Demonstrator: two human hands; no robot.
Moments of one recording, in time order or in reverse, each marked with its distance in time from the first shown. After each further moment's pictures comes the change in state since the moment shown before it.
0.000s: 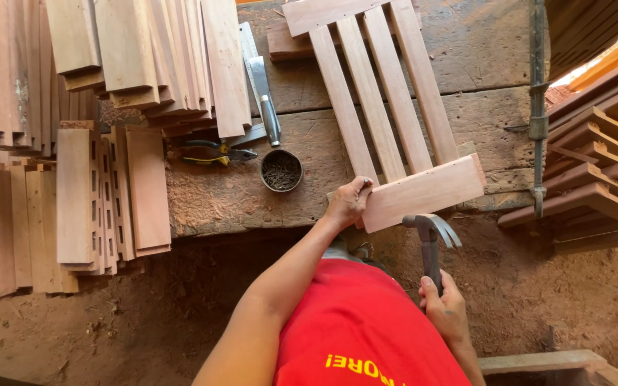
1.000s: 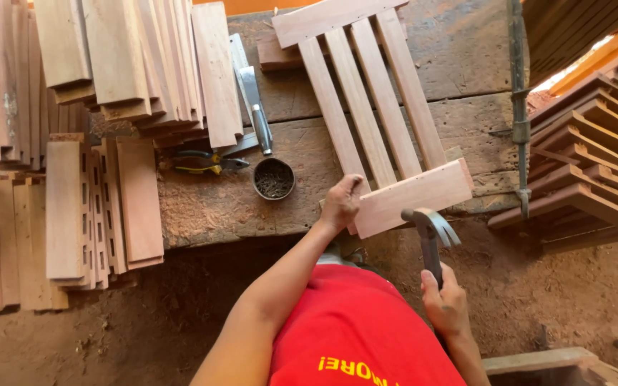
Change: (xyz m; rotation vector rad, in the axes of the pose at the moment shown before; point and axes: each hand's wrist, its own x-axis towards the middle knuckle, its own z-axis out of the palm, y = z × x) left_hand 0.010 0.017 0.001 -0.002 0.175 0.111; right_hand 0.004 -0.022 -0.007 -0.302 0.100 -0.099
